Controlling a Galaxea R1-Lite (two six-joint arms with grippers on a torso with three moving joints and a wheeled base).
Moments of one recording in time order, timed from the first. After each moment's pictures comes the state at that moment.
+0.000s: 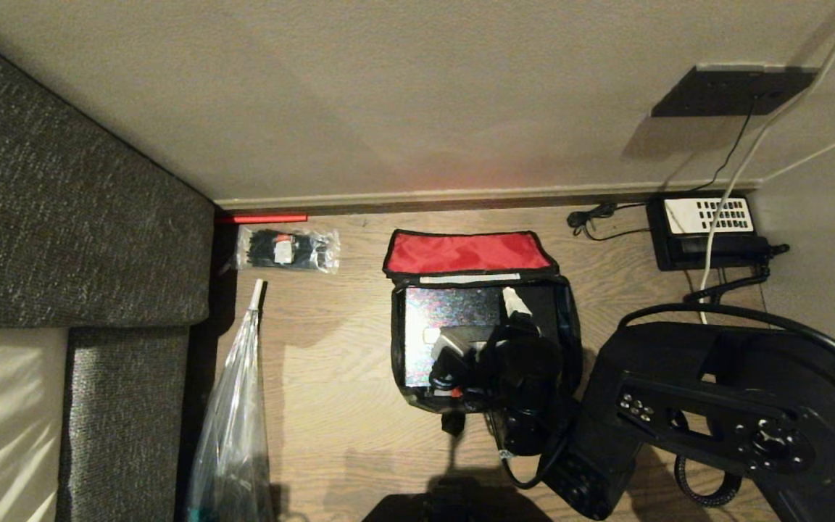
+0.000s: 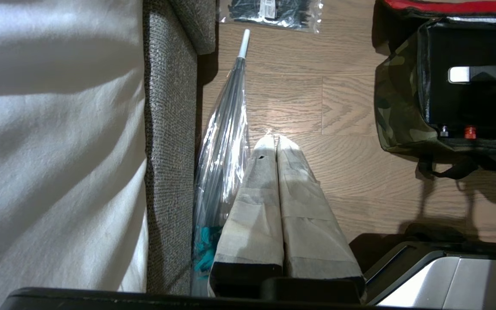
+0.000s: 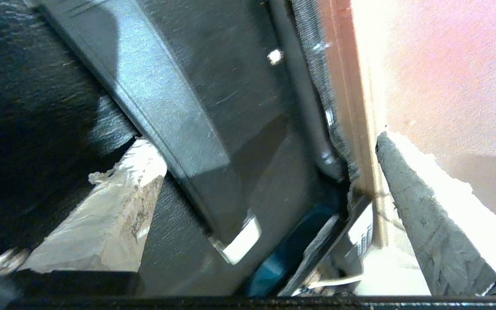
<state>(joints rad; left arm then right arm) 0.00 0.00 0.00 0.00 0.01 -0.01 0.68 2.50 -0.95 -1.53 -0.73 -1.24</state>
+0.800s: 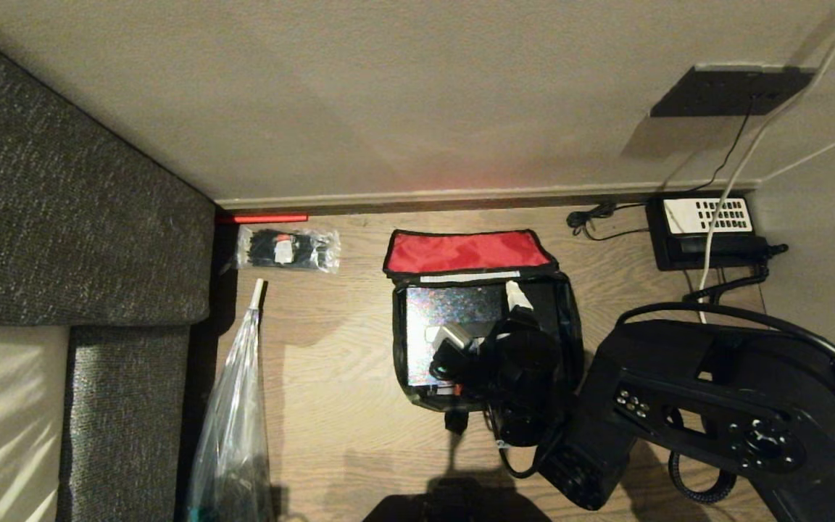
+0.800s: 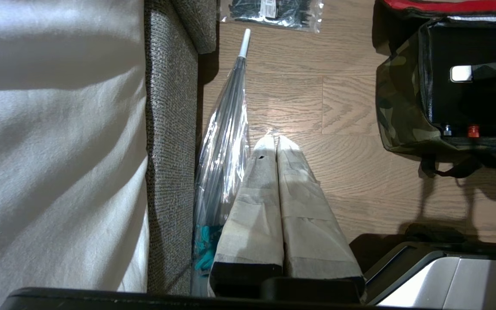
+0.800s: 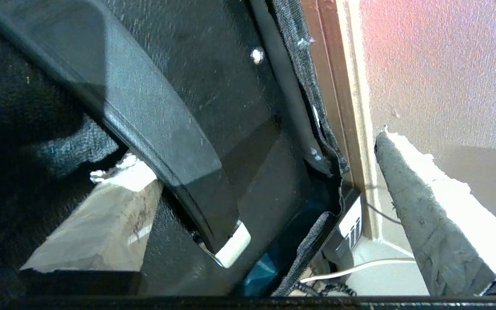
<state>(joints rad) 0.00 0.00 0.00 0.00 0.01 -0.01 0.65 2.52 -1.00 -1.51 -0.77 -1.25</state>
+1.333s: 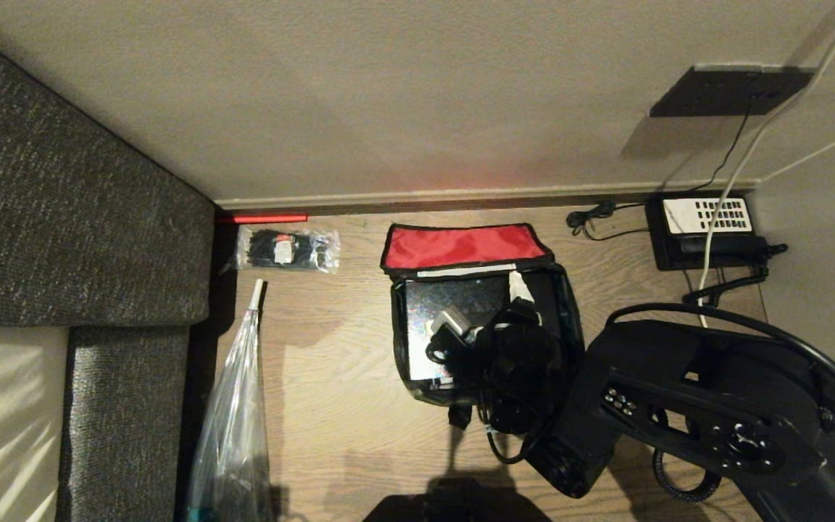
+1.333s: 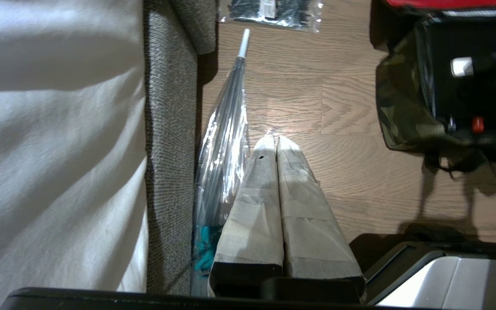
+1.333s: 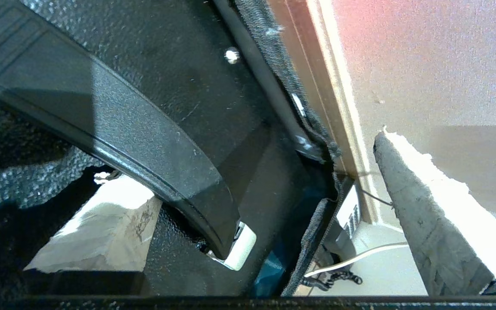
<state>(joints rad) 0.00 0.00 0.00 0.00 0.01 -0.01 0.66 2.56 -1.06 -1.53 -0.78 -1.20</state>
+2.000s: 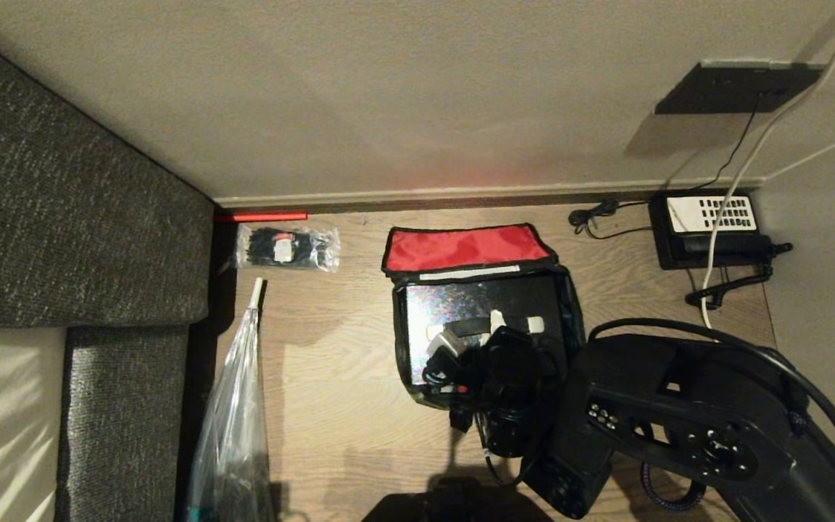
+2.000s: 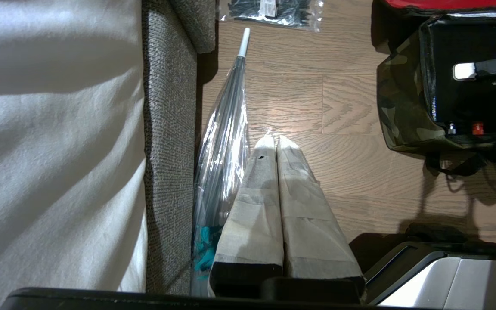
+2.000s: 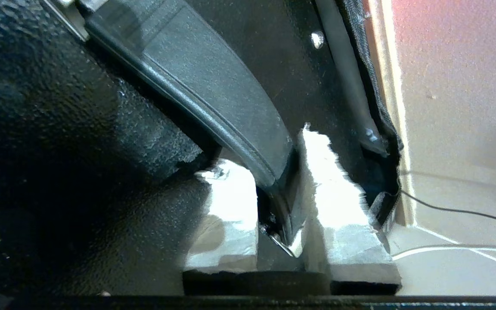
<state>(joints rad) 0.00 0.00 0.00 0.00 0.01 -0.01 0.71 2.58 -1.02 -1.51 -0.79 -1.13</state>
